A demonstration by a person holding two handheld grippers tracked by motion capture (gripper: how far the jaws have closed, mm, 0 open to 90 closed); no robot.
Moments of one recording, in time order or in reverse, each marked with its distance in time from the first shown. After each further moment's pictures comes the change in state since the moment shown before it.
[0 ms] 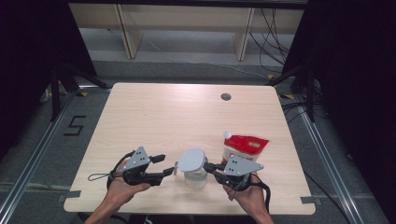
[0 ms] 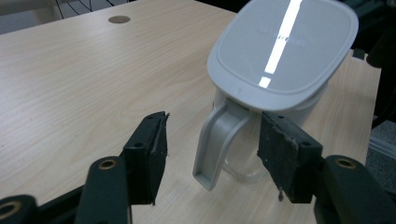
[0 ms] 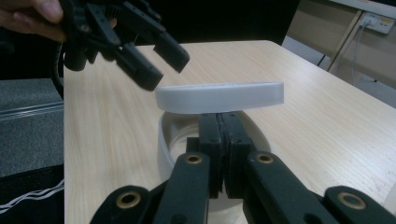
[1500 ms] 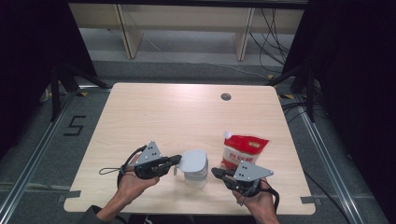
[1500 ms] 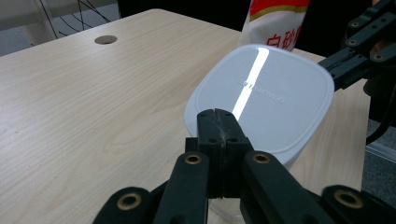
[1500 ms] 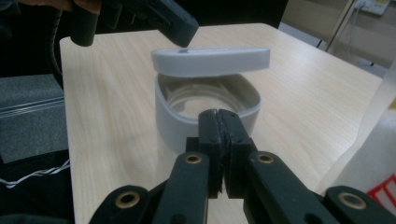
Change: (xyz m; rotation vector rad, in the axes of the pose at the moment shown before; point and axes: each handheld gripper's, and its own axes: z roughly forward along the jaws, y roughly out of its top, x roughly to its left) left arm -0.012 0.028 0.020 -0.024 -0.011 0.049; right arm -0.001 -0.023 -0.021 0.030 -0.013 0.040
